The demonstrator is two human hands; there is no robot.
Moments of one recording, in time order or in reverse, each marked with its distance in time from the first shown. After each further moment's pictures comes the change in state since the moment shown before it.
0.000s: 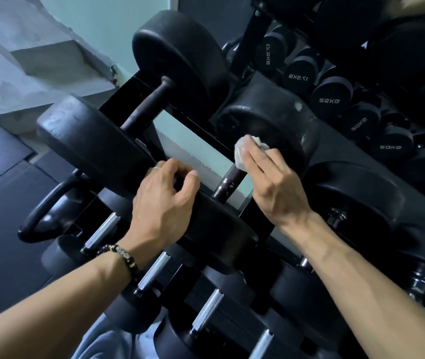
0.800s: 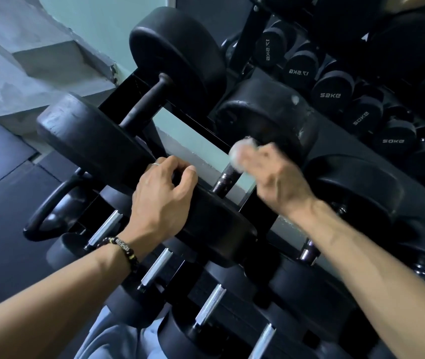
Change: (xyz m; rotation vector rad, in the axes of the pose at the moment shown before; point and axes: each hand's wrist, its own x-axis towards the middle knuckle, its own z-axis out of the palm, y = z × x) left_hand -0.001 0.001 0.000 0.027 -0.012 -0.001; right_hand -0.006 0.011 -0.002 0.130 -0.150 -0.081
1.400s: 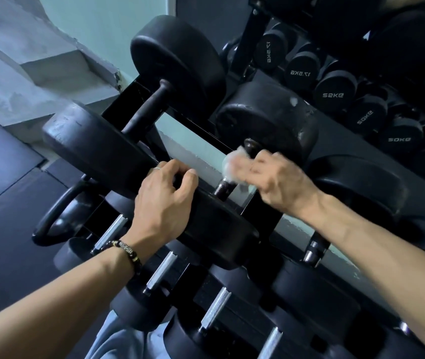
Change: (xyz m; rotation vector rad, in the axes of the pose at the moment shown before) left_hand 0.001 0.000 0.001 0.016 0.007 0.000; right_hand 0.004 0.013 -0.011 0.065 -0.103 -0.184
